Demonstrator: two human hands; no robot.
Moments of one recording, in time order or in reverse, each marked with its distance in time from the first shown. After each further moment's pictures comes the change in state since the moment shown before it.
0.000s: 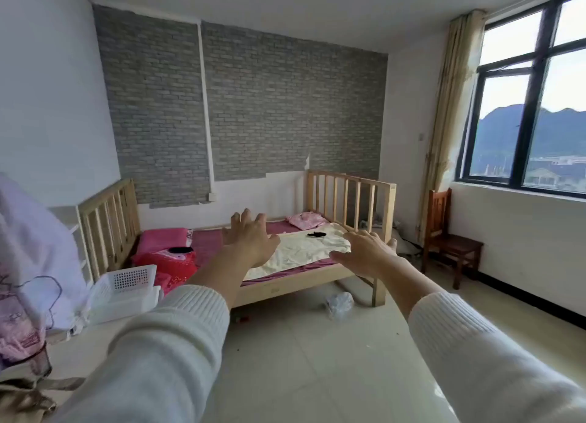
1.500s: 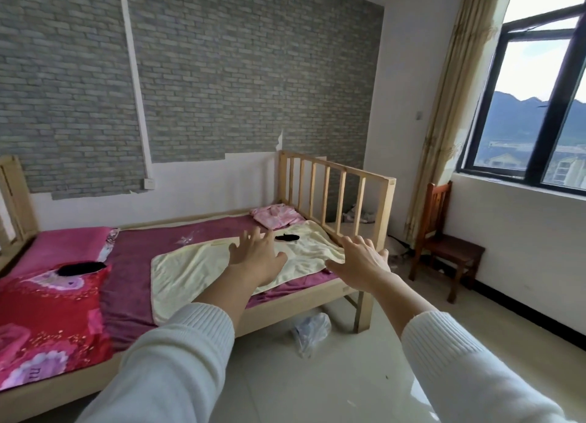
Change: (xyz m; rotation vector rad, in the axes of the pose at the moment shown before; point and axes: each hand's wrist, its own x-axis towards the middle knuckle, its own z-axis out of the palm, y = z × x) left_hand 0.534 0.119 0.304 -0.010 -0.153 0.071; right_hand 0.538 0.194 0.157 -0.034 0.037 0.051
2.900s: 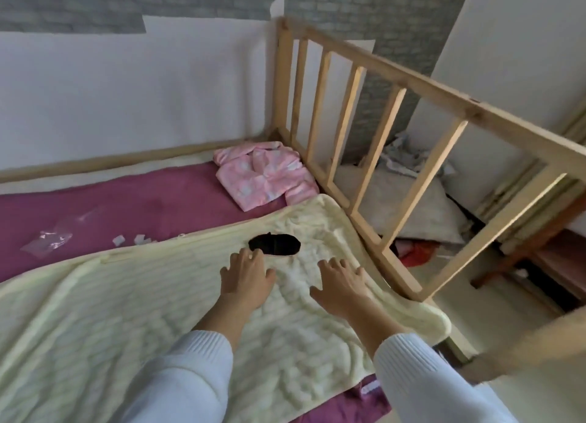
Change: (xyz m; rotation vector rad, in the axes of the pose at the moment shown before) left_hand 0.956 -0.053 0.475 -0.102 -0.319 -0.197; right_hand 0.928 0.163 0.506 -0.144 -0.509 -0.065
